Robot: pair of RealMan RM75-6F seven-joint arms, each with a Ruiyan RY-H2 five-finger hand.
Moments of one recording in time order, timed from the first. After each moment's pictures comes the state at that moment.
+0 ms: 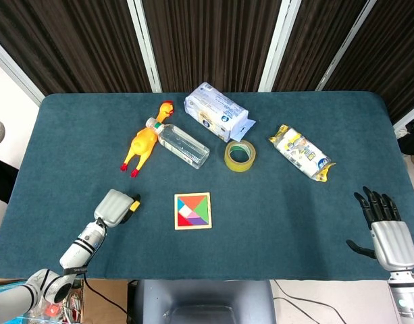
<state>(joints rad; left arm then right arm) -0.64 -1.60 -0.02 -1.10 1.45 0.97 0.23 0.07 -1.12 0.04 -1.60 -1.54 1.49 -0.08</state>
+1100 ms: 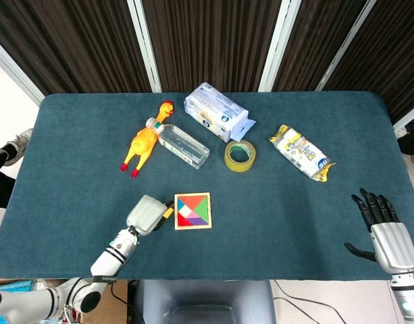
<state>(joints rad) -0.70 -1.68 -0.11 -1.39 1.30 0.97 0.57 0.07 -1.09 0.02 -1.60 -1.60 1.51 0.01</state>
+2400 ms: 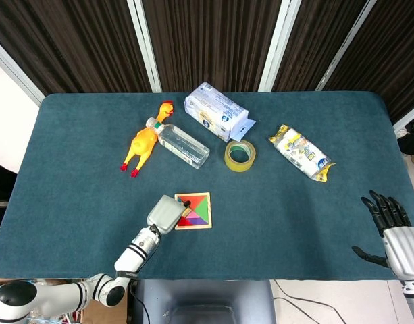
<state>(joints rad) -0.78 -1.84 -0.12 -1.25 1.20 0.94 0.64 0.04 -1.06 0.00 -1.56 -1.65 1.57 0.12</state>
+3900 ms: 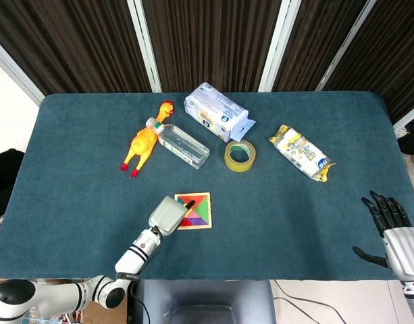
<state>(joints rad) -0.80 -1.81 -0.12 -1.32 1.18 0.97 0.69 0.04 -1.06 0.00 -1.56 -1.65 1.58 0.12</state>
